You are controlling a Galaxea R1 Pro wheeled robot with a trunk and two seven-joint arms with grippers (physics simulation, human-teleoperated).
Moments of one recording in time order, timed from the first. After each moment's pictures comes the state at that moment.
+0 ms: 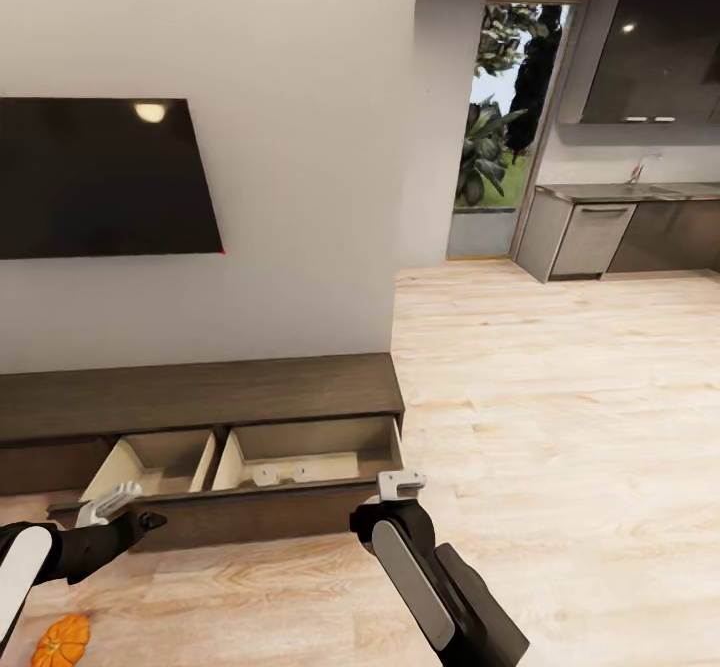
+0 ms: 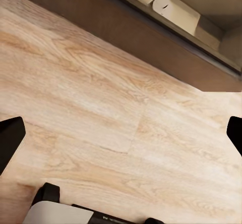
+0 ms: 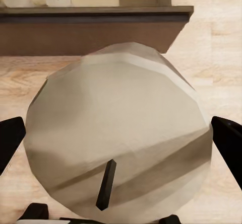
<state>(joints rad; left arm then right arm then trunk) -0.29 0.33 0.29 -1.27 0.77 1.05 0.16 -0.44 0.17 0.56 -1.24 -0.66 0.84 -0.80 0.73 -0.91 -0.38</state>
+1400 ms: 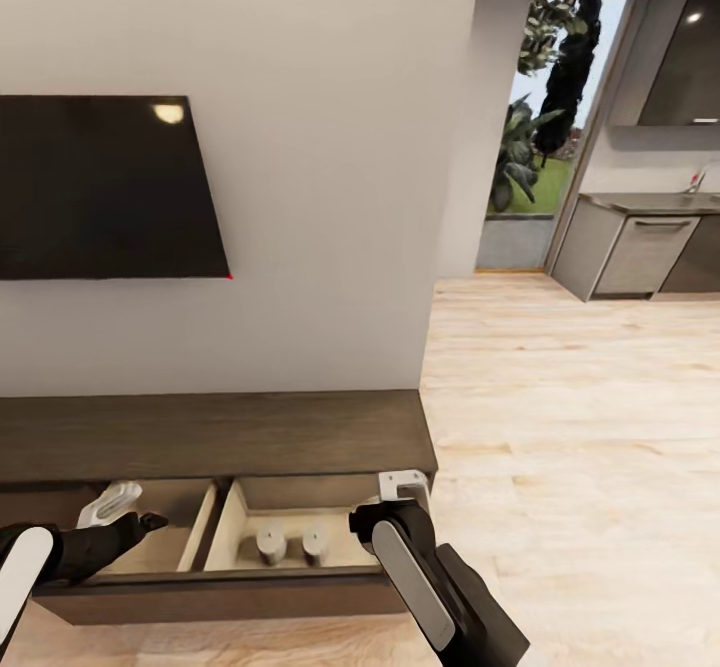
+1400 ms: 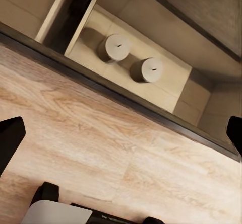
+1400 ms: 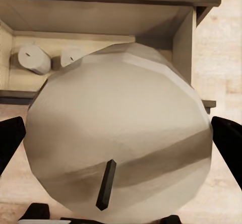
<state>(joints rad) -0.29 0.32 0.29 -1.26 0.77 1.05 0.16 -0.44 0.17 0.55 -1.24 -0.66 0.84 -0.80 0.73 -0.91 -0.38</state>
